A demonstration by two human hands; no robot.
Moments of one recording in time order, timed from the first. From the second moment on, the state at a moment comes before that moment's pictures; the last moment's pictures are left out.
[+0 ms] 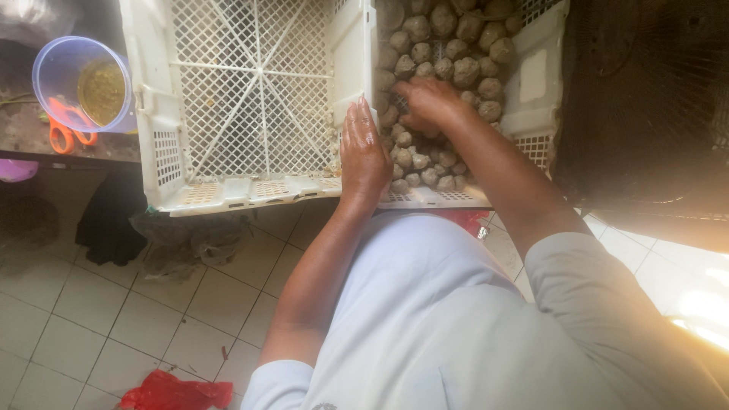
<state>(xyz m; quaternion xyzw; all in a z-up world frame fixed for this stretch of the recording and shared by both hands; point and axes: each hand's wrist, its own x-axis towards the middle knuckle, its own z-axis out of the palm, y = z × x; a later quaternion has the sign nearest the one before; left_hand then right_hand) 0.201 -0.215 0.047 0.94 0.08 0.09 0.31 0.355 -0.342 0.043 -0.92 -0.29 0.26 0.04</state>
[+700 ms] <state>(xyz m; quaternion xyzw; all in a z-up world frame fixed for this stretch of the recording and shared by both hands) 0.198 -0.211 0.056 0.94 0.07 0.07 0.33 0.407 -0.426 -0.009 -0.93 -0.05 0.03 0.36</state>
